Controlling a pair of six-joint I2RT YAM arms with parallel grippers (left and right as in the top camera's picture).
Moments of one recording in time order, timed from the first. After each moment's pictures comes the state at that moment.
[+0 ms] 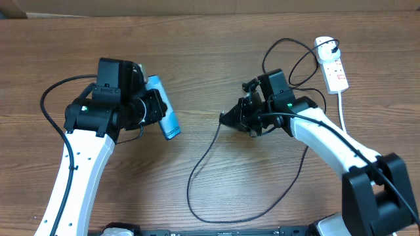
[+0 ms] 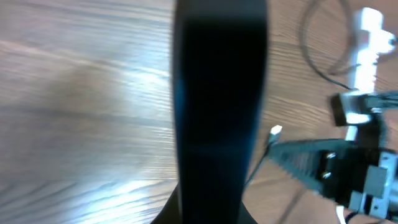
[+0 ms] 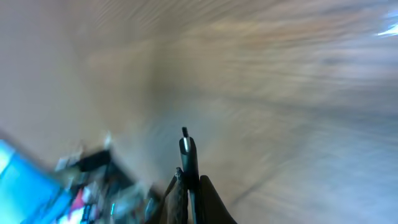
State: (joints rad) left arm -0.15 1.34 1.29 -1.00 0.31 -0.49; right arm 0.38 1.67 1.04 -0.43 -0.78 0.71
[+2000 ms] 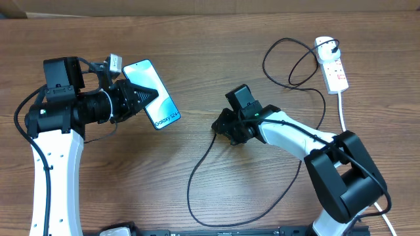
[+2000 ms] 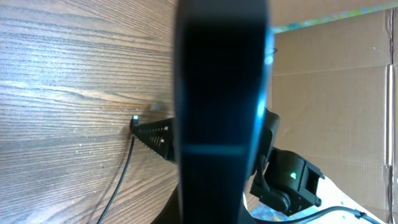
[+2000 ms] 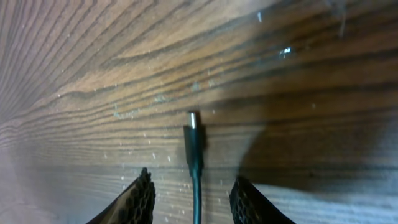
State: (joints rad) left arm 0.15 1.34 1.29 -0.95 0.89 -0.36; right arm 0.56 1.86 1.05 -0.31 -0.29 1.01
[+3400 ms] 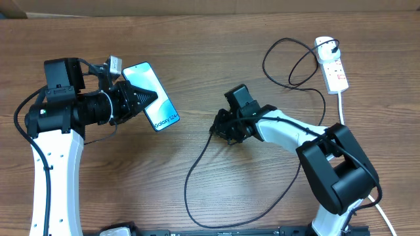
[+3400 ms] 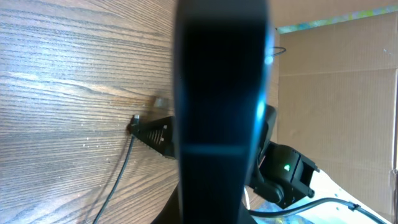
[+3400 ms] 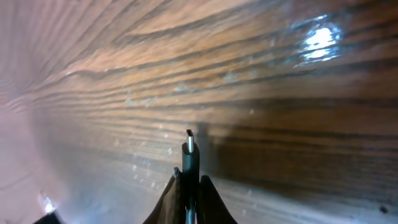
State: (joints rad) left arm 0.15 1.34 1.29 -0.98 0.86 -0.36; right arm 0.54 1.92 1.05 -0.25 -0.43 0.96
